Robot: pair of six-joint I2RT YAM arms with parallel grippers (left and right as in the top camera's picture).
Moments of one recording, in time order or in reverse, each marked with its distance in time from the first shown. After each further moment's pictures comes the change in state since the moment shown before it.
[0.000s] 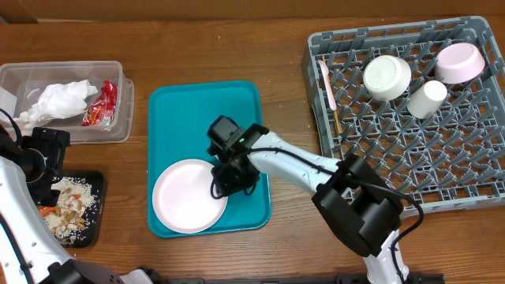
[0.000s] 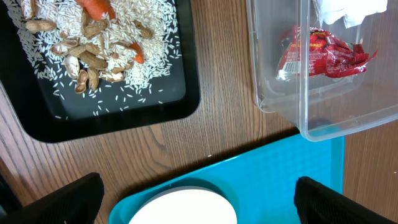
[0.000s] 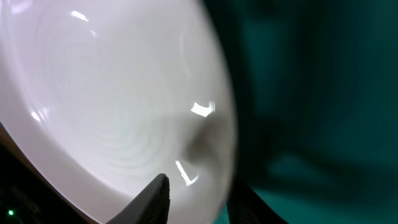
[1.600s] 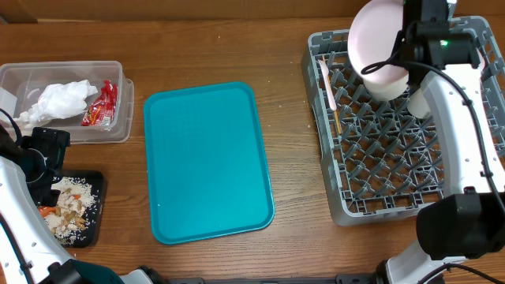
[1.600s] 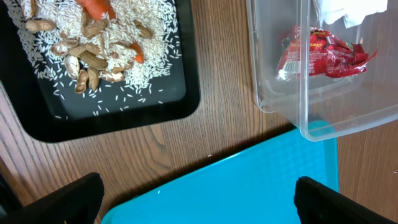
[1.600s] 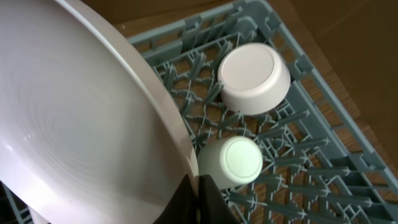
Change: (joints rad) left arm 0.000 0.000 0.000 0.000 0.000 0.000; right arm -0.814 -0.296 0.341 -0.183 0.910 -0.134
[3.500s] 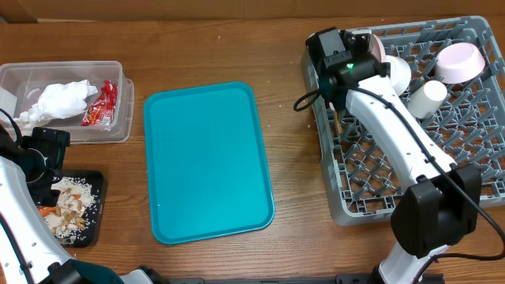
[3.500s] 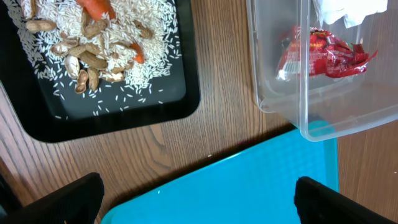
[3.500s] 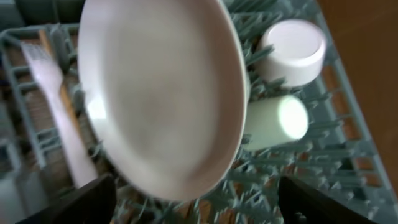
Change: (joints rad) left arm 0.000 0.000 0.000 0.000 0.000 0.000; right arm 0.314 0.068 -0.128 -0.072 0.248 0.125
